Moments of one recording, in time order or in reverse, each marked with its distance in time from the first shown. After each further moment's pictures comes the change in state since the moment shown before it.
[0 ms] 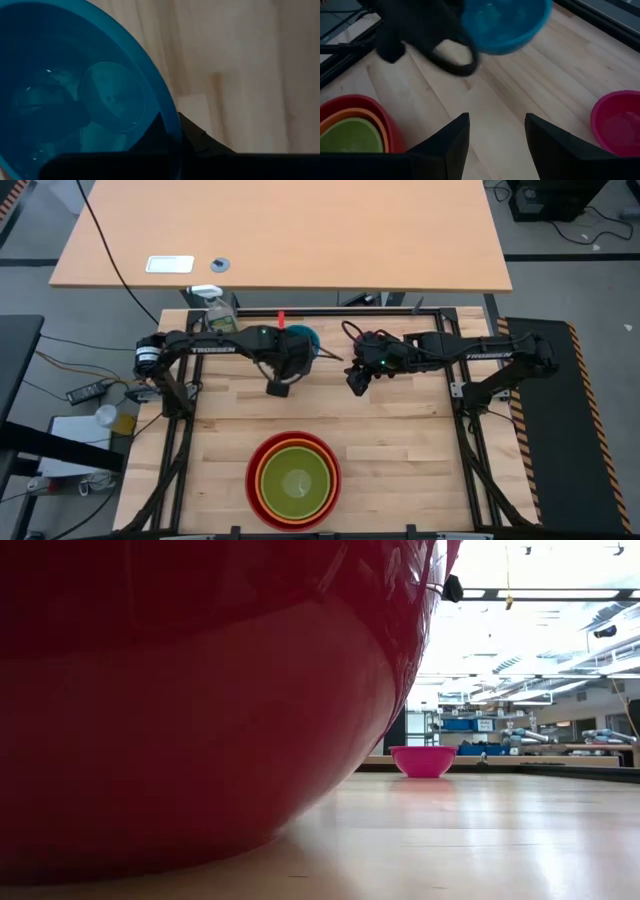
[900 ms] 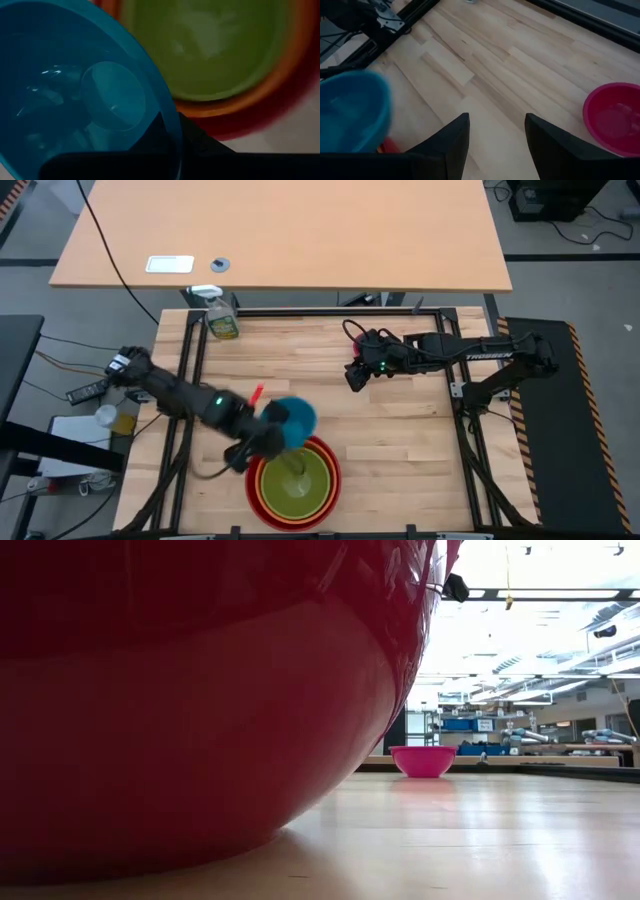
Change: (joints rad) left arm -0.606 -0.167 -0.003 -0.059 0.108 -0.143; right arm 0.010 0.000 0.000 -0.007 0.071 0.109
